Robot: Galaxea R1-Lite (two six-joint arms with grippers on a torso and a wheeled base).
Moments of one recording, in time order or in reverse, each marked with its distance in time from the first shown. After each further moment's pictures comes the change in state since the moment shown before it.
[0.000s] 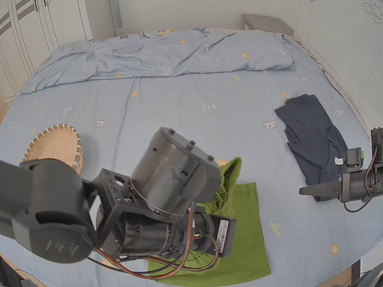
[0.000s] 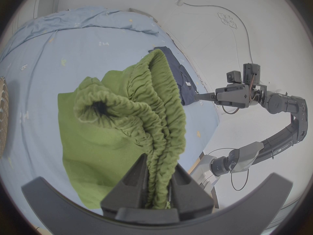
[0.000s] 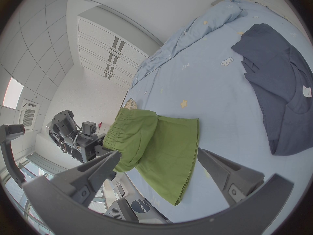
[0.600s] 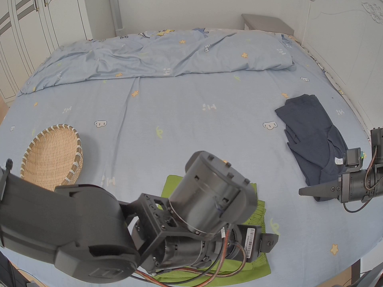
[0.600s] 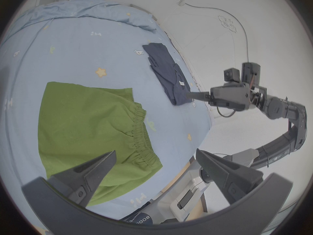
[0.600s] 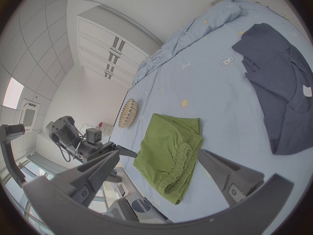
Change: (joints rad) left arm -0.062 0.101 0.010 -0.156 -0.018 -0.097; right arm 0.003 0.002 0.000 0.000 0.001 0.000
